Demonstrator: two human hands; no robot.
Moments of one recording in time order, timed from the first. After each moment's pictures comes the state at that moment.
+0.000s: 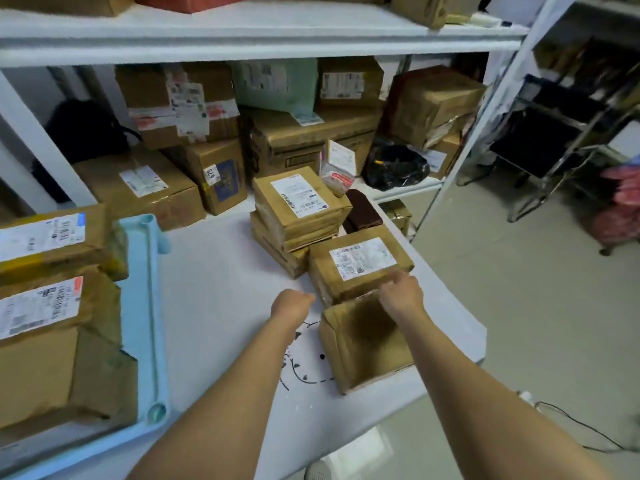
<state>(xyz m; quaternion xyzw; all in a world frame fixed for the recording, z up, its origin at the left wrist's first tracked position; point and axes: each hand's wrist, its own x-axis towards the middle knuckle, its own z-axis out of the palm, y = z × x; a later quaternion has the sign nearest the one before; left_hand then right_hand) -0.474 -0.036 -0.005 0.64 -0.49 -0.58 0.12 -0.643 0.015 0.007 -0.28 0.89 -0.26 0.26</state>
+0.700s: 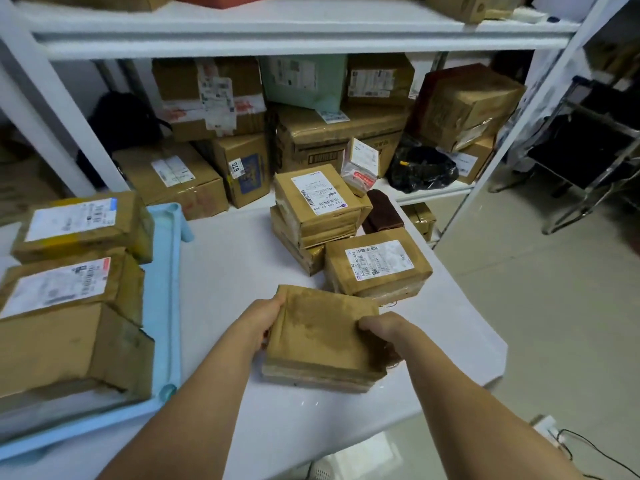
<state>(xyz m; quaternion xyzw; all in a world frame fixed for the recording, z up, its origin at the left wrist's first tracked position) -0.415 -0.038 -0.014 0.67 -0.34 -0.65 0.14 -0.617 0.026 -0.002 -0.23 0.82 -0.08 0.52</state>
